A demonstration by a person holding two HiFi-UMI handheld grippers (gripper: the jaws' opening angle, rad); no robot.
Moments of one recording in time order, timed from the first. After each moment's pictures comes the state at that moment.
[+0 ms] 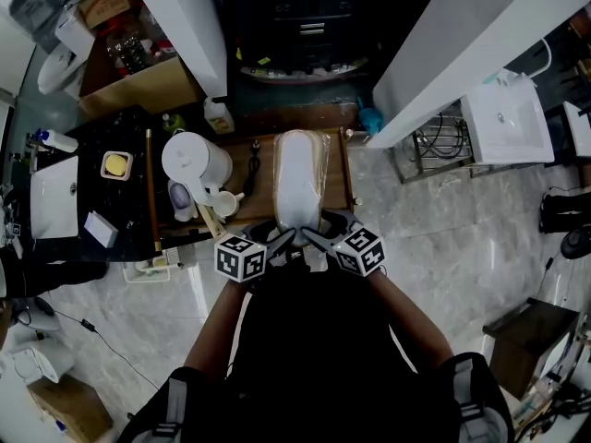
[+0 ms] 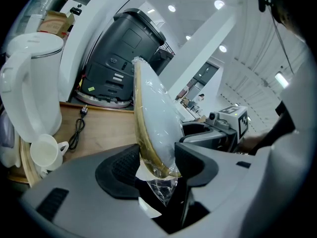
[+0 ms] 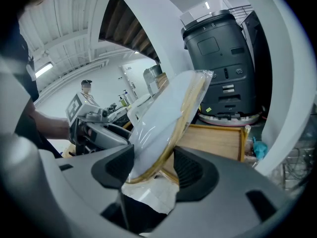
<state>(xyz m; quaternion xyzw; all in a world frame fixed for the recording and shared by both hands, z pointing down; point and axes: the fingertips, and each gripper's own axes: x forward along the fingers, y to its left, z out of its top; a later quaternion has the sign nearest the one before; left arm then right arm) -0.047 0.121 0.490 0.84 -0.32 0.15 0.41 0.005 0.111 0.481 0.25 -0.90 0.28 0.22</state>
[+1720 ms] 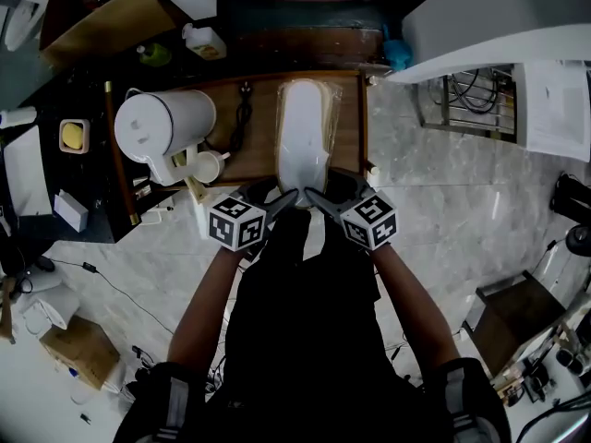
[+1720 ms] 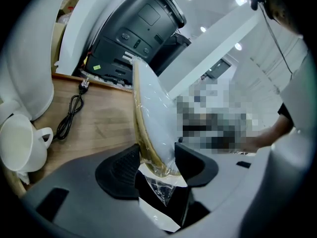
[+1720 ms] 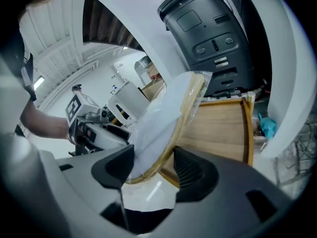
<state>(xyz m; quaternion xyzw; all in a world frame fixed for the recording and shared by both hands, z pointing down) -0.033 0.081 0.581 0.79 -0.31 0.20 0.48 0.018 0.067 0.575 0.23 -0.87 0.36 0.23</state>
